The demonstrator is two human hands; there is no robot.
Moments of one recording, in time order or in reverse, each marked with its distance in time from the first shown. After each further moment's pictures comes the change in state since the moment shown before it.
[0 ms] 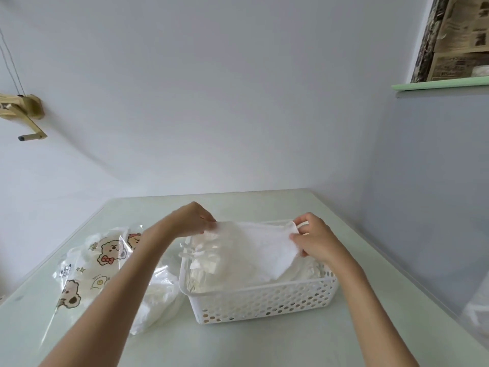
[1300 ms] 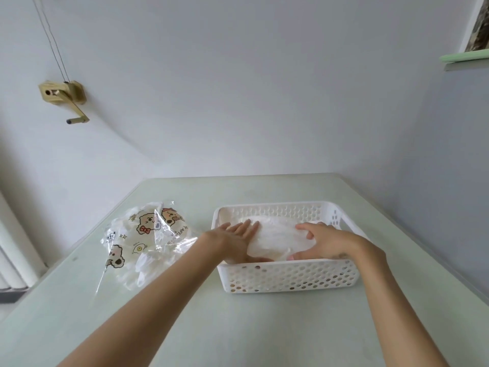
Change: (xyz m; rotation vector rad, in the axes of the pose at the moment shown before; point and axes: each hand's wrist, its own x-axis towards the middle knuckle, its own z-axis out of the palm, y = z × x) left_hand -0.029 0.006 0.071 0.684 -0.337 0.109; right_hand -0.002 0.011 0.015 -0.606 -0.503 -0.046
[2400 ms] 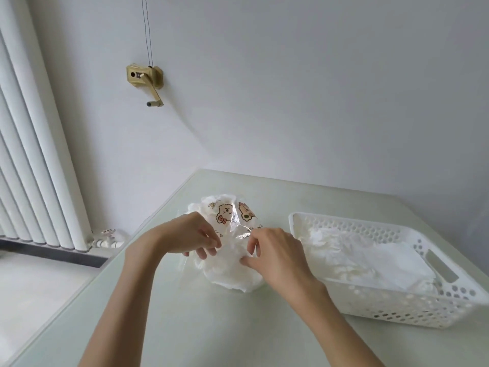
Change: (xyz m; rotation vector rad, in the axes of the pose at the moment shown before) left_hand -0.133 -0.163 0.048 -0.822 0.239 -0.216; right_hand -0.007 -0.217 0.096 -0.125 0.421 -0.425
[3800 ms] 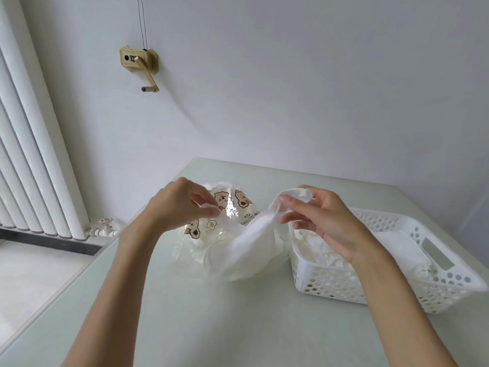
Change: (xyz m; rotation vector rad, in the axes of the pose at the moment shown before) left_hand 0.001 -0.001 -0.005 -0.111 0.421 0.116; right_hand -0.005 0.047 -0.059 1.137 -0.047 0.129
